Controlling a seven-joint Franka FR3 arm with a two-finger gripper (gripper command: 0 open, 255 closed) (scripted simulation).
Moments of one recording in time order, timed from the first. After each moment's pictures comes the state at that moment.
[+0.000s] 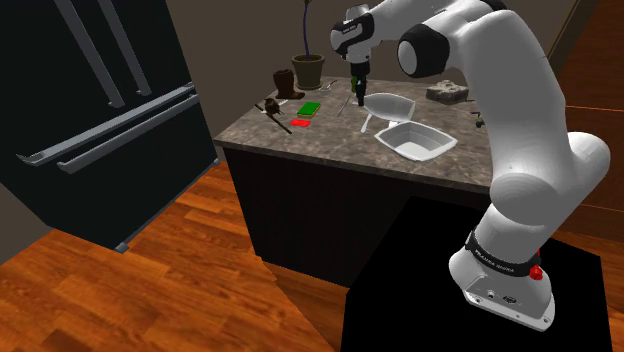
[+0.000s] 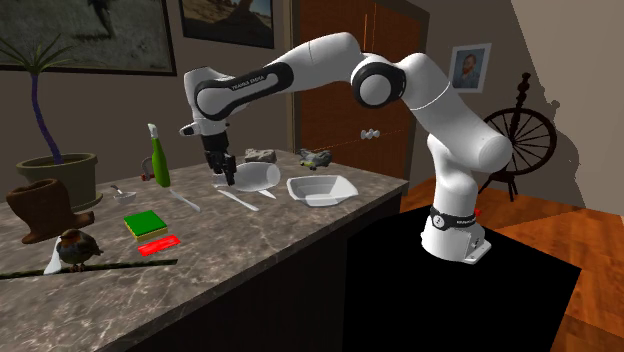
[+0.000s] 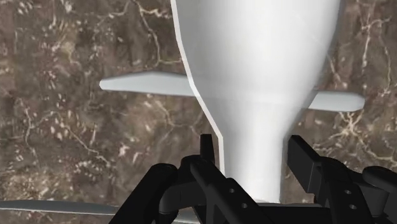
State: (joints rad) arm -0.32 0.76 -0.40 -1.16 0.16 1.79 -1.05
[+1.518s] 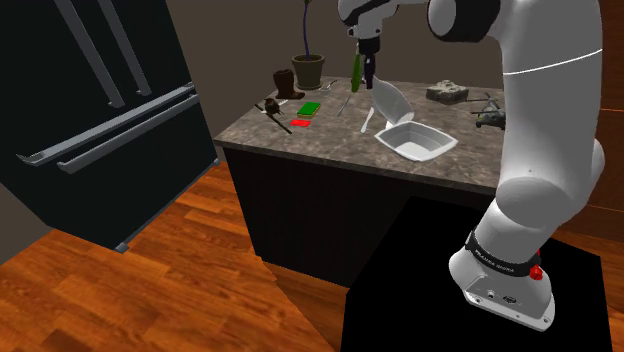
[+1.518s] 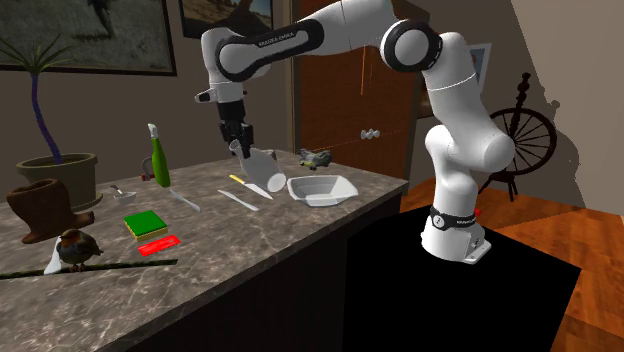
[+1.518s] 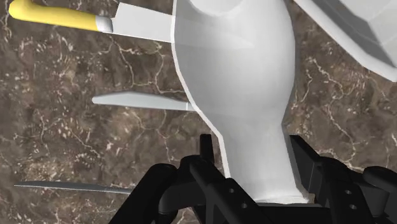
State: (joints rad) arm -0.22 0.45 -0.45 -1.43 0.08 1.77 -1.03
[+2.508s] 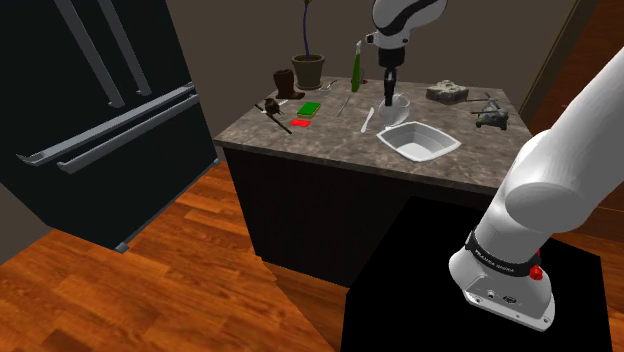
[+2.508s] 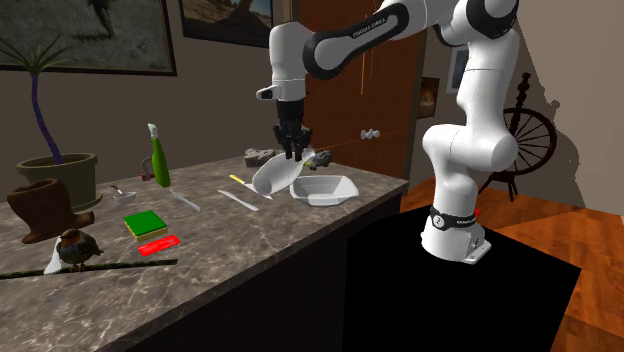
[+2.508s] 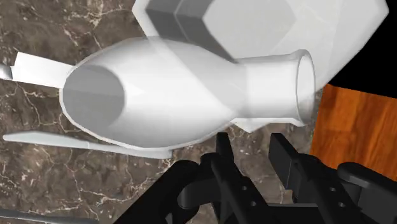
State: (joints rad) arm -0.07 -0.19 -0.42 -2.19 -0.18 1.98 -0.79
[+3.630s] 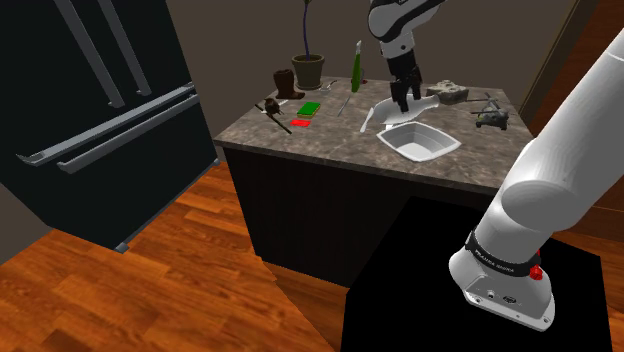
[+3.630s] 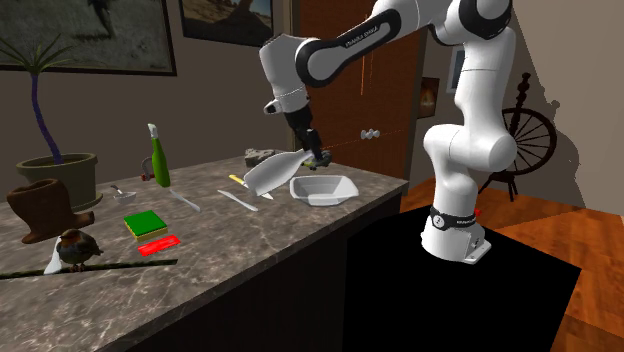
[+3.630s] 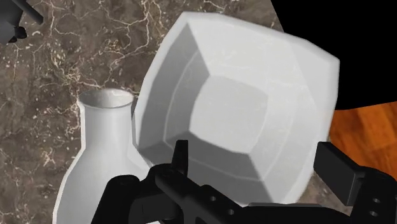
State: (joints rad) arm -0.13 -0.12 -0.37 -2.14 -0.31 1.69 -0.34
